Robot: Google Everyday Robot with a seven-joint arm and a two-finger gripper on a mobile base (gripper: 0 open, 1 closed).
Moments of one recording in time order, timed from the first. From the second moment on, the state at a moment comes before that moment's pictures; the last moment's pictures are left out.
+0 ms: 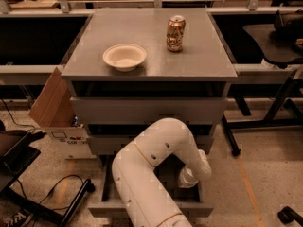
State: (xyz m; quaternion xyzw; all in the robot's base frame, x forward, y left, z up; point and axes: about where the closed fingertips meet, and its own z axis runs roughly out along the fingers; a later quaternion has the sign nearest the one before) arm 0.604 -0.166 0.182 -0.71 0.69 0.03 0.11
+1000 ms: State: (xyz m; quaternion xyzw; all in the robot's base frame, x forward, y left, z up) arm 0.515 -0.185 0.142 -0.65 0.75 0.10 0.09
